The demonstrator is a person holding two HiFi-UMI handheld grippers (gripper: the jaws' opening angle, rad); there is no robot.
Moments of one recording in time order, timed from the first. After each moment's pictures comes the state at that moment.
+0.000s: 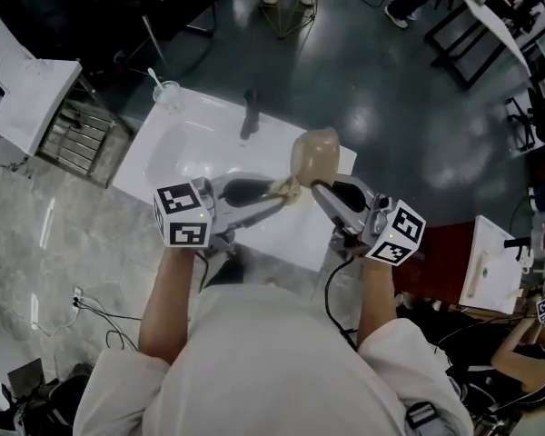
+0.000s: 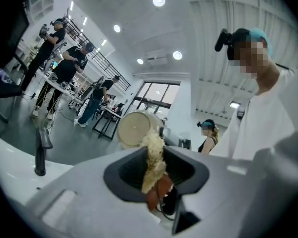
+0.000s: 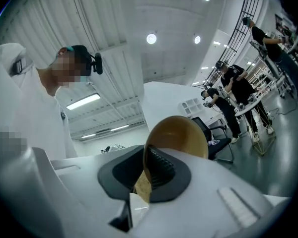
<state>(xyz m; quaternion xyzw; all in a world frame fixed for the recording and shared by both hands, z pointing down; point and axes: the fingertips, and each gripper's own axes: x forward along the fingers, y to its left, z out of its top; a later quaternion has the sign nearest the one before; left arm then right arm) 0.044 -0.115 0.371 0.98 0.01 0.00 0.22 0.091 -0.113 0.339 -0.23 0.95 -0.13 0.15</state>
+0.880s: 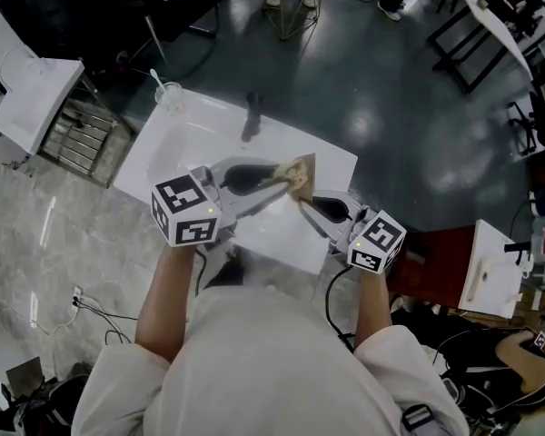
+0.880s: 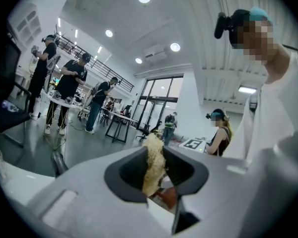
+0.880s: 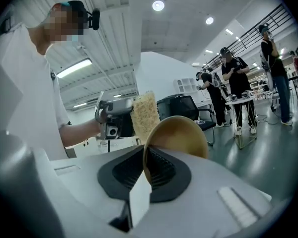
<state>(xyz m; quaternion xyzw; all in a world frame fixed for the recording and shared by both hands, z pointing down) 0.048 -0.140 0.345 0.99 -0.05 0.03 0.16 0.074 -0.114 0.424 -0.28 0.95 -0.13 -0.05</state>
